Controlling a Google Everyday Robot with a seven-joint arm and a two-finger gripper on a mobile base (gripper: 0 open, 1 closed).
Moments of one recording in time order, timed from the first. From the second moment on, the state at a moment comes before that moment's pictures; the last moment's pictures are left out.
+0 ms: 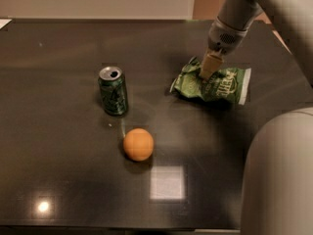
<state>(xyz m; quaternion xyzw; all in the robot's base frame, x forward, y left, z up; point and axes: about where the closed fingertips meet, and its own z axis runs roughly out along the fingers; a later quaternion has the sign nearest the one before) 0.639 -0.151 0.869 -0.60 0.79 0.09 0.10</state>
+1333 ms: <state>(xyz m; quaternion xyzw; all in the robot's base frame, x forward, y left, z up) 0.570 -0.018 0.876 -0.71 0.69 0.14 0.07</state>
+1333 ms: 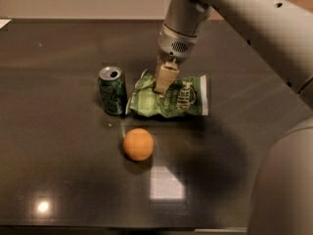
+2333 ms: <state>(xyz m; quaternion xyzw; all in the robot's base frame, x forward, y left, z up) 0.583 0.001 0.874 -0.72 0.67 0.12 0.09</state>
